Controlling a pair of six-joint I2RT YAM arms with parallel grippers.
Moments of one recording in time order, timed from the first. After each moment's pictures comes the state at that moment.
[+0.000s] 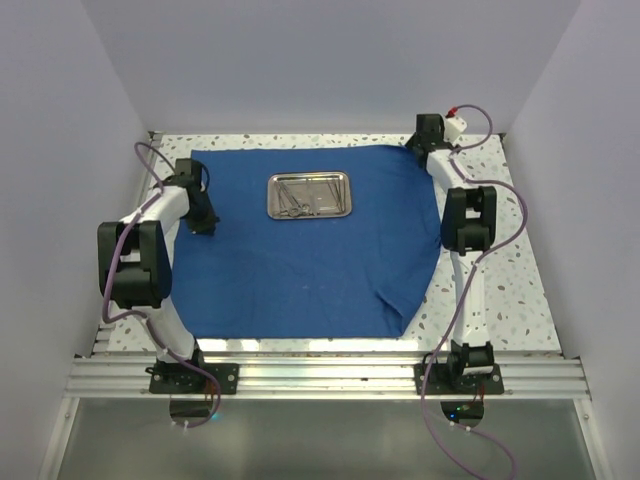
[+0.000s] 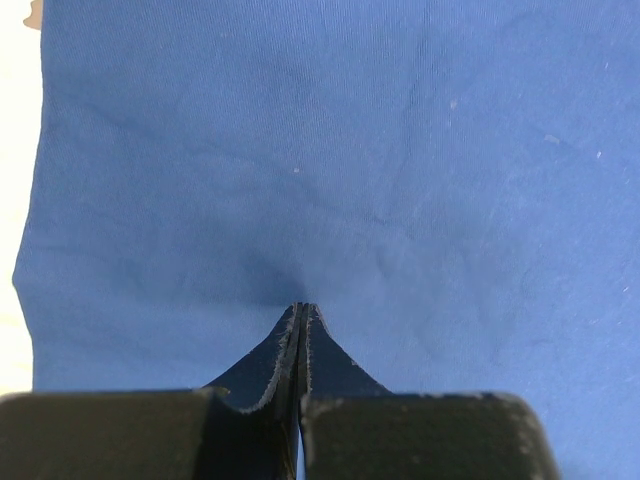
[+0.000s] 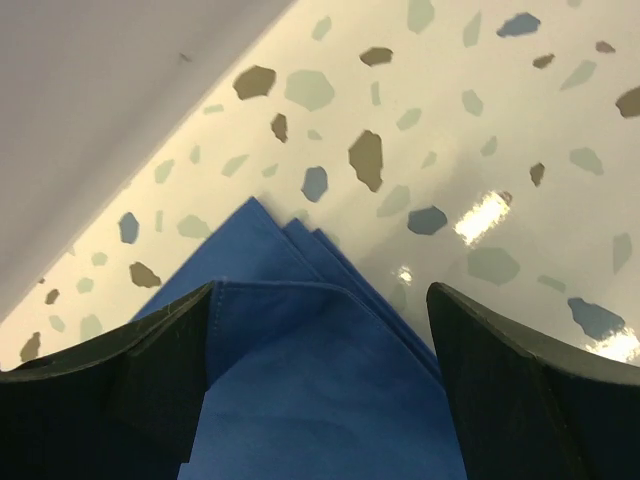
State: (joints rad) left arm 0.04 1.81 1.24 -0.61 -0.05 -0.37; right arm 0.08 2.55 2.20 -0.35 0.51 0.70
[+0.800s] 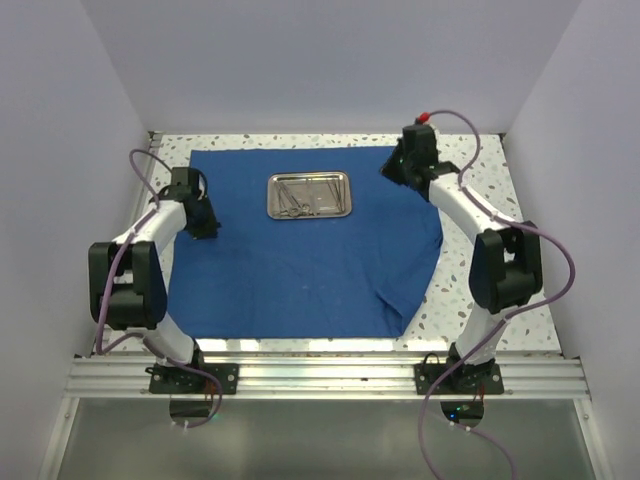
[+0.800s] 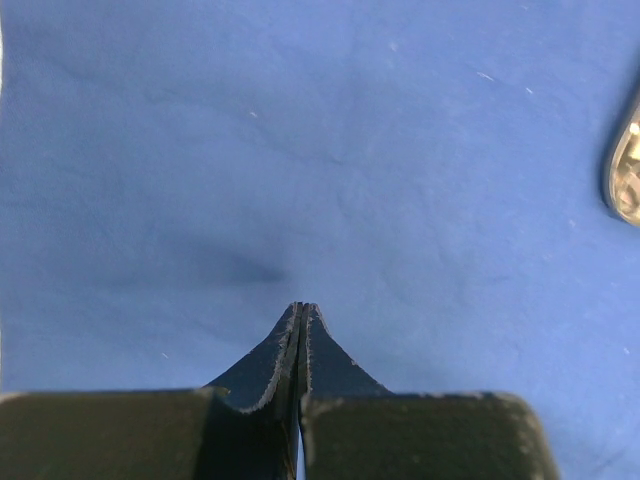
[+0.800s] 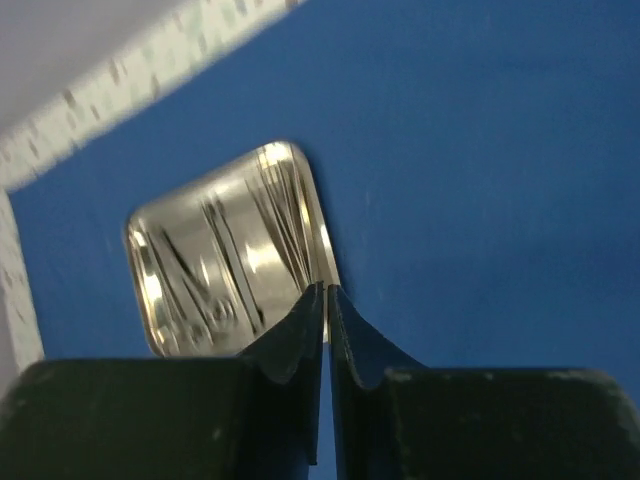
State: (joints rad) left arm 0.03 1.67 1.11 -0.54 0.01 -0.36; right arm 0.24 1.85 1.53 -0.22 0.09 0.71
